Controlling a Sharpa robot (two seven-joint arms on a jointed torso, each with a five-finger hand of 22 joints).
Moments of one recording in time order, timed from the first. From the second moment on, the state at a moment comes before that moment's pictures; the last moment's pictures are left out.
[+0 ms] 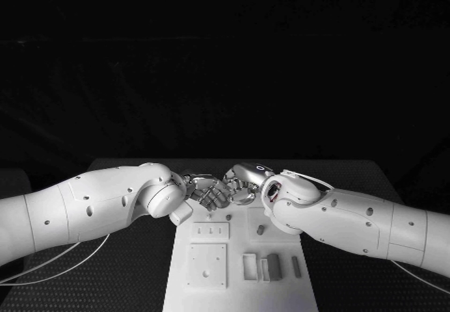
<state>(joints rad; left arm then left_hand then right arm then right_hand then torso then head) 1.38 -0.66 -0.18 1.39 -0.37 -0.16 -0.35 0.84 0.05 0.59 -0.23 0.05 0.97 0.12 0.32 0.50 1.32 0.03 0.19 0.41 1.00 0.04 0.65 0.67 0.04 0.73 -0.05 0.59 1.26 1.25 -0.51 -0.10 1.37 -1.47 -0.33 -0.22 1.10 -0.16 0.83 -0.26 0.05 1.01 0.02 0.35 0.56 1.20 -0.03 1.07 0.83 1.15 -0.13 1.25 1.07 0.25 1.04 -0.04 1.16 1.31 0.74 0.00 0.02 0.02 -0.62</state>
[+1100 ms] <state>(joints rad) 1.38 -0.67 -0.18 1.39 -0.37 -0.13 -0.34 0.87 0.09 0.60 -0.27 0.05 0.97 0.12 0.32 0.50 1.32 0.03 0.19 0.41 0.99 0.04 0.65 0.67 0.04 0.73 -0.06 0.59 1.26 1.25 -0.53 -0.10 1.37 -1.46 -0.32 -0.22 1.09 -0.17 0.84 -0.26 0.05 1.01 0.02 0.35 0.56 1.21 -0.04 1.07 0.83 1.15 -0.13 1.25 1.07 0.25 1.04 -0.04 1.16 1.31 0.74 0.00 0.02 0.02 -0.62</state>
